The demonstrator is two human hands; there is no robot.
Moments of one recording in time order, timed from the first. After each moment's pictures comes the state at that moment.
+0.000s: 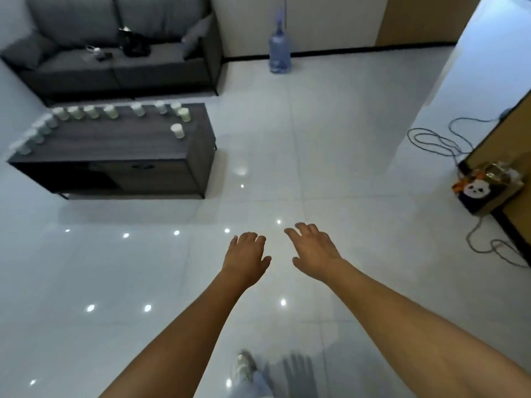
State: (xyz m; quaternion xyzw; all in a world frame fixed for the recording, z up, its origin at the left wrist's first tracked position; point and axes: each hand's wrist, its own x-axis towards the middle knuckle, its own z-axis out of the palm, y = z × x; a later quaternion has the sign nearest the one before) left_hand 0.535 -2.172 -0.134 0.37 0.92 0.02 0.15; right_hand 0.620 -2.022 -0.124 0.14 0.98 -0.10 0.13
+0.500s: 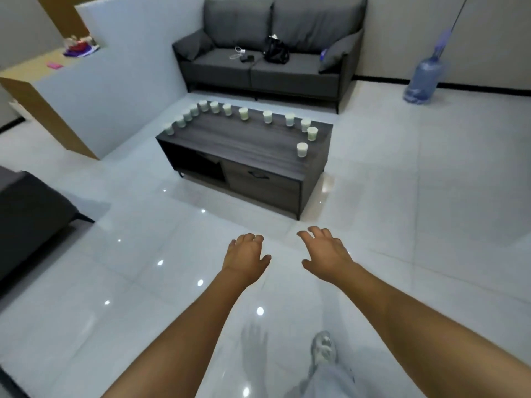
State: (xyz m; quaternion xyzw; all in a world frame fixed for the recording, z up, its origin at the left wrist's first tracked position) left_hand 0.250 -2.403 -0.105 0.13 0.98 0.07 0.15; right_hand 0.273 -2.212 -0.107 -0.04 0.98 -0.10 0.14
